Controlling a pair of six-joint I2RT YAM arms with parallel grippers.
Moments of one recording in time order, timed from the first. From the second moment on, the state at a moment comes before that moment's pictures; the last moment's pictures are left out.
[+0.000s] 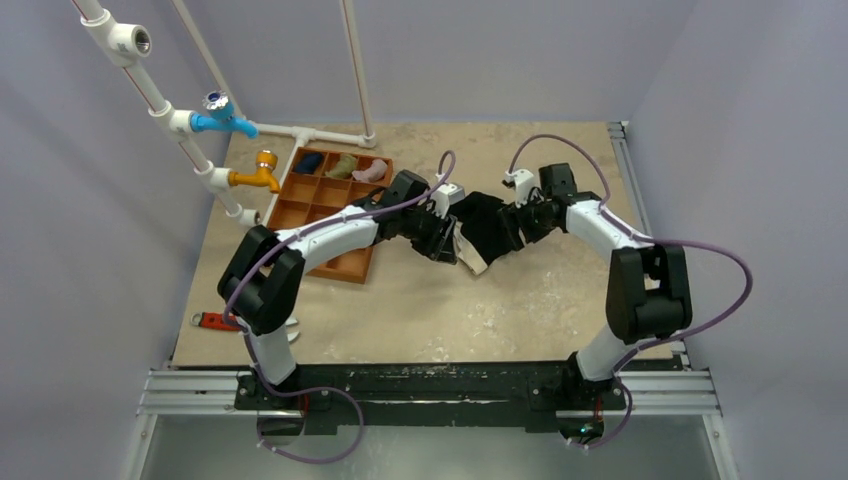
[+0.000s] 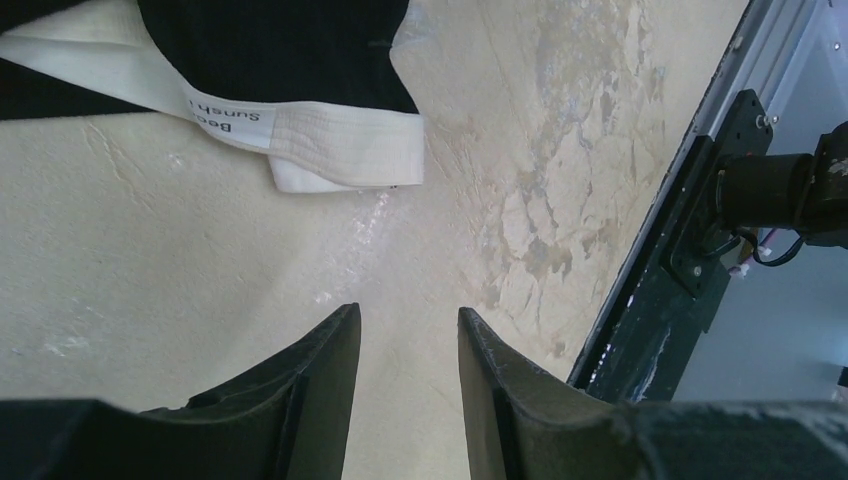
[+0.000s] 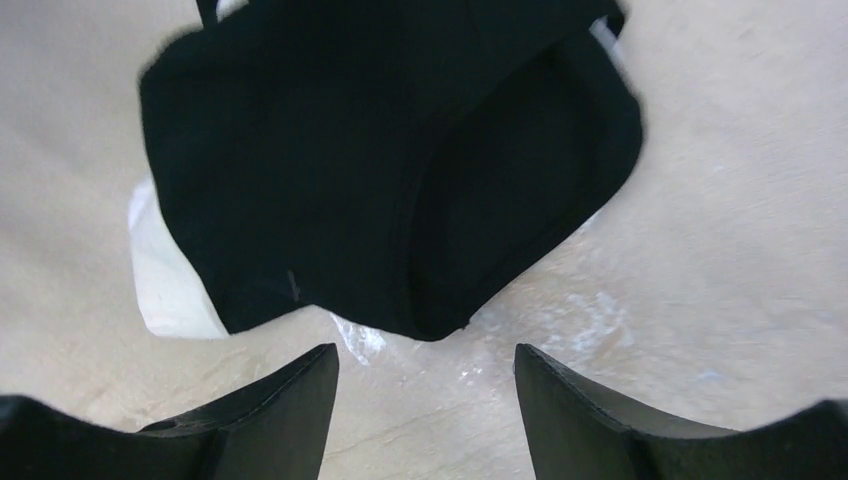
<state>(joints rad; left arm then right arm) -0.66 1.79 1.25 -0.29 0.55 -0.16 0.16 1.61 1.07 -0.47 -0.30 -0.33</state>
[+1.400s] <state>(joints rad) -0.96 1.79 1.29 -0.22 0.10 0.27 0.05 1.88 1.32 -0.75 -0.71 -0.30</state>
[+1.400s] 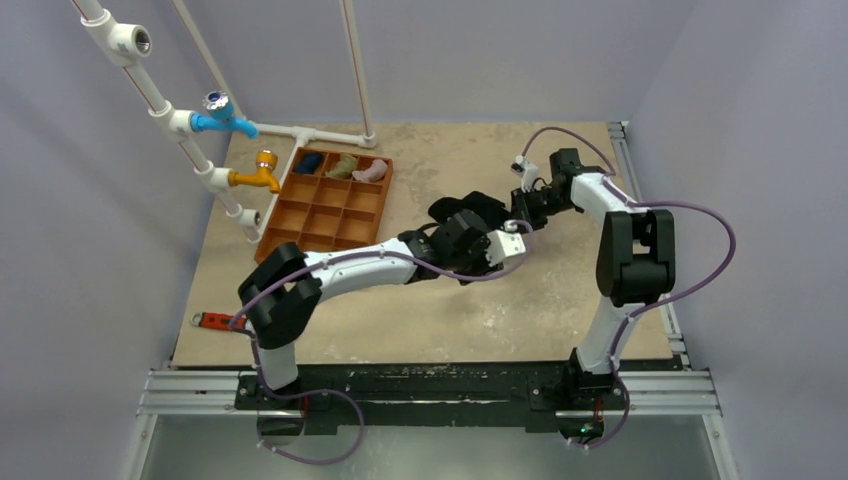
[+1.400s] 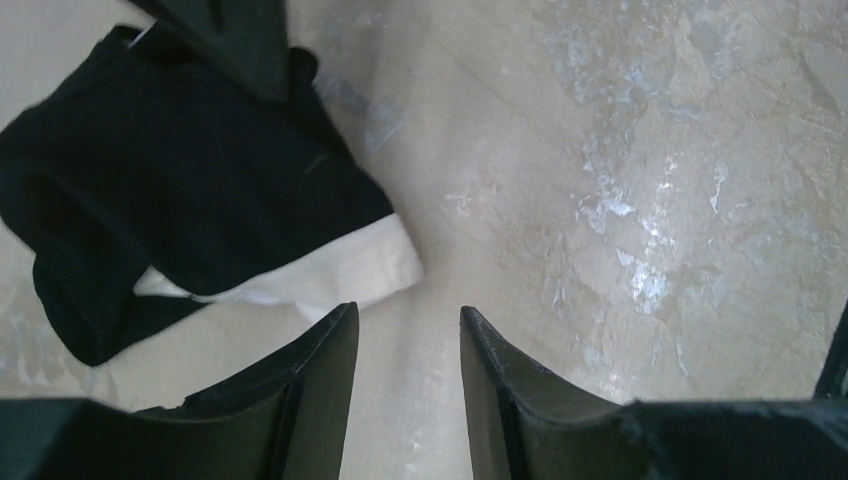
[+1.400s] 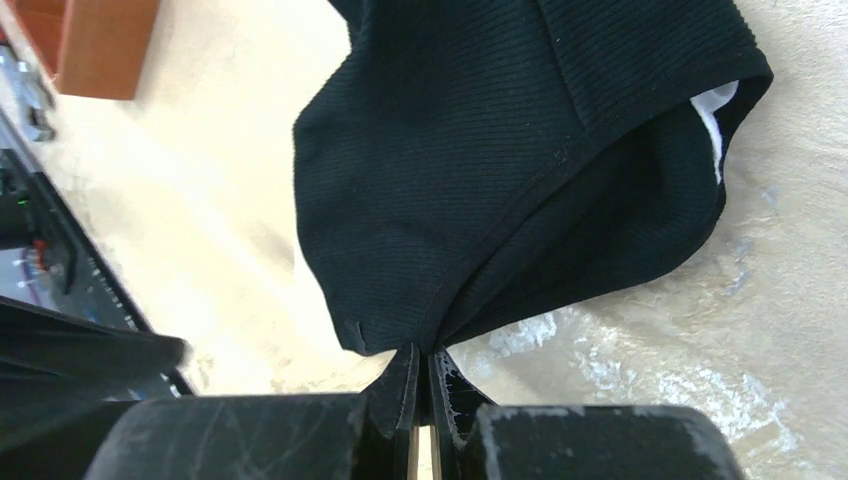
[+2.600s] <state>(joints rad) -1.17 2.11 1.41 -0.15 -0.42 0.56 0.01 1.92 1.36 -0.90 -0.83 -0.32</state>
